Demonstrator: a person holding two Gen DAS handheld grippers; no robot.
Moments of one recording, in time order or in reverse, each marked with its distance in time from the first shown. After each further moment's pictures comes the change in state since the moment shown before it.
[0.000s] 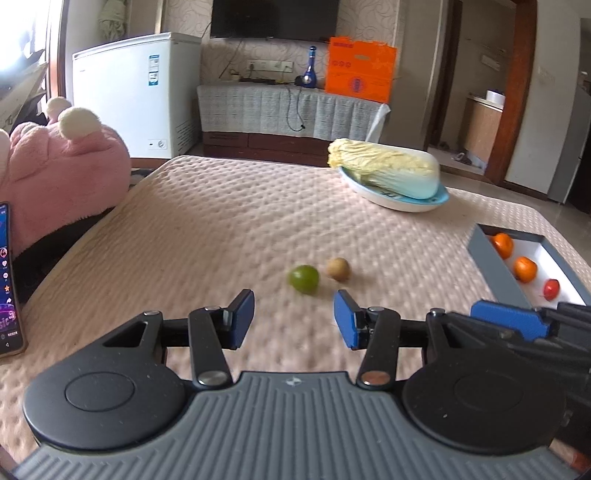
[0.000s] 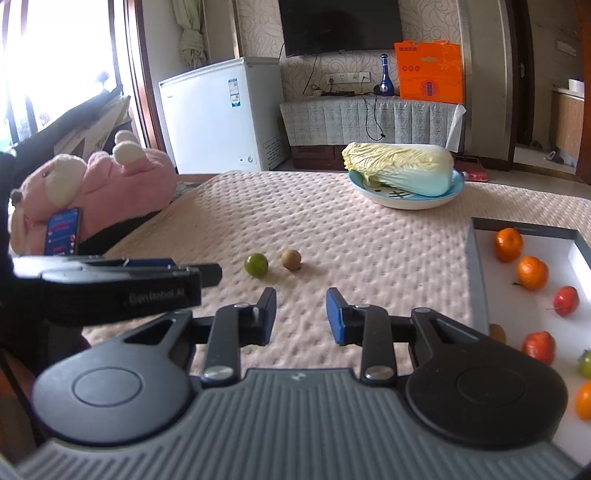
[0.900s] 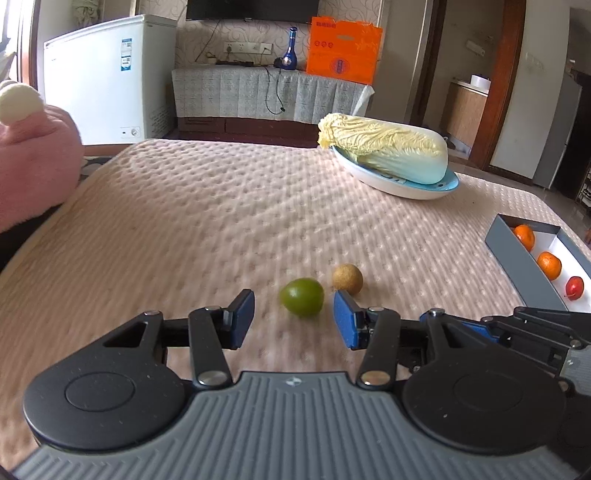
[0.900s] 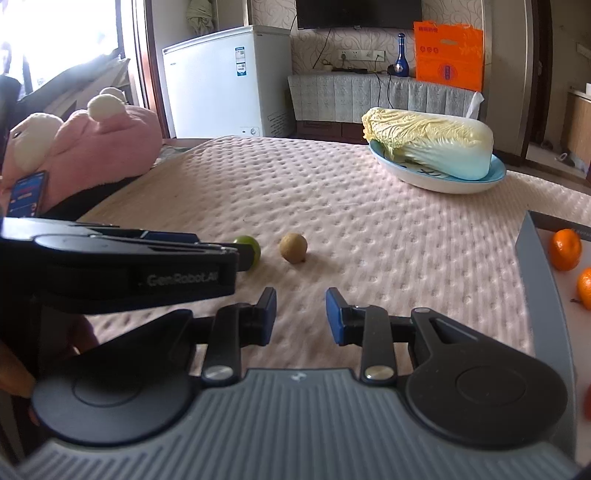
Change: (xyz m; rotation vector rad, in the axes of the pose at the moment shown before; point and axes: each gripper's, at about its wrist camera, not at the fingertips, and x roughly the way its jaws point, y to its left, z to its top) left arm 0.081 0.004 0.011 0.035 0.053 -0.079; right arm 0.084 0.004 0.000 -0.055 0.072 0.000
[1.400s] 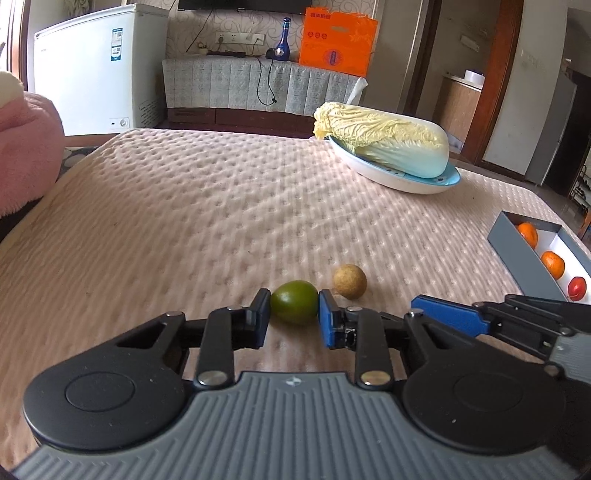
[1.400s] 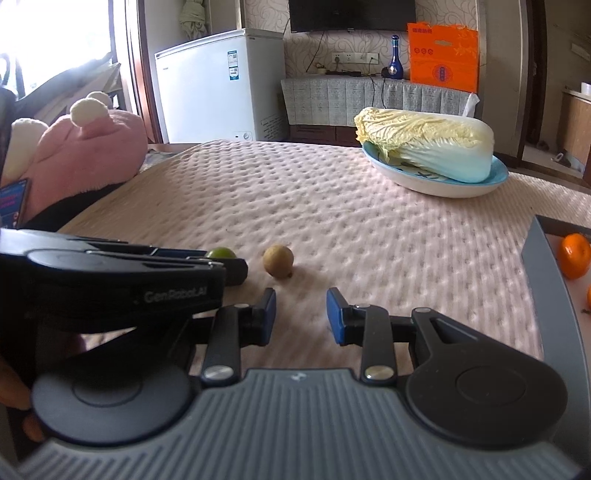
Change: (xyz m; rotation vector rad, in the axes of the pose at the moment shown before) left arm 0.018 0.009 0.003 -0.004 0.019 -0.021; right arm 0.021 -0.006 0.005 0.005 -0.015 -0.017
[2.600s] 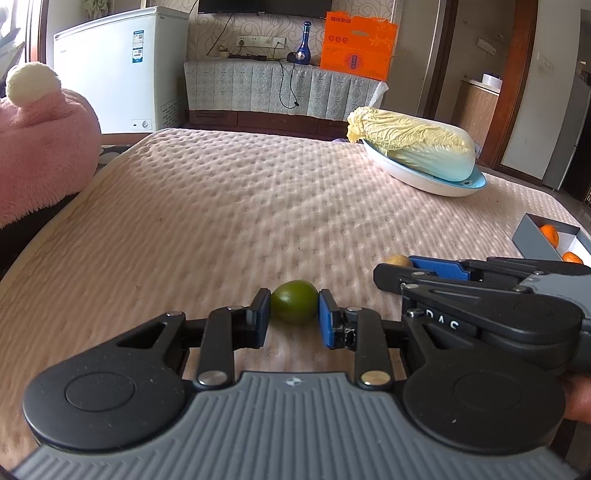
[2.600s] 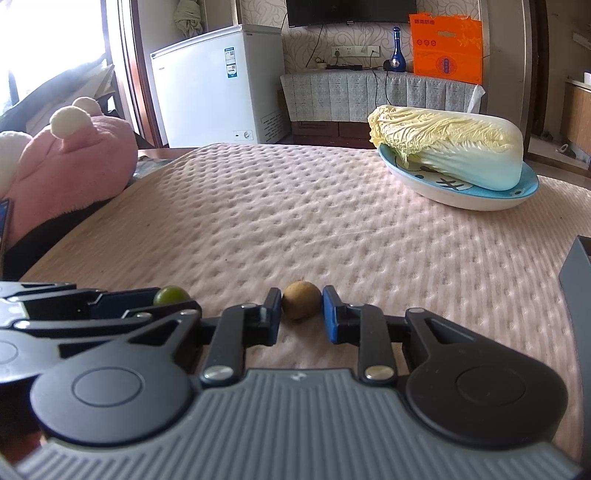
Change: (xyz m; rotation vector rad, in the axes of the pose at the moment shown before) left arm -0.009 0.022 -0.005 -0.010 -0.008 0.057; right arm 0.039 0.004 0.024 0.032 0.015 0.012
